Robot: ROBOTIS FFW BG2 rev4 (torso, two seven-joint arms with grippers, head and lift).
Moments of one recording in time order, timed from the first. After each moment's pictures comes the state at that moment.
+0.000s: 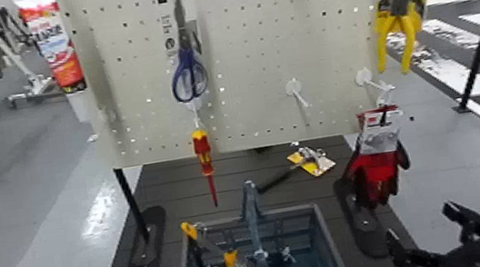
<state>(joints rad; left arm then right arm) 0.34 0.00 -0.12 -1.65 0.03 -0.47 -0.09 0.47 -0.21 -0.04 -2.04 -0.09 -0.09 0.16</state>
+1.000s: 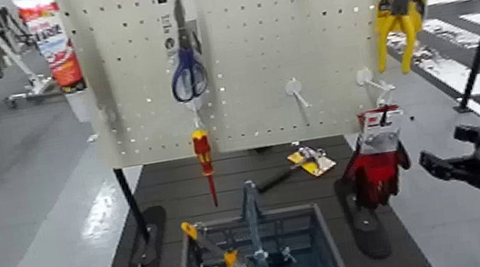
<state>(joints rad) 0.33 0.00 -0.09 -1.65 0.04 -0.47 -0.14 -0.05 -0.40 -0.24 -1.68 -0.32 0.27 0.68</state>
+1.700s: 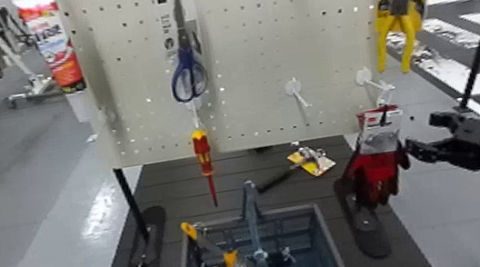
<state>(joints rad) 0.33 0.00 -0.08 -1.65 0.04 -0.46 -0.17 -0.26 -0.48 -0.10 -1.44 -0.36 0.24 0.82</state>
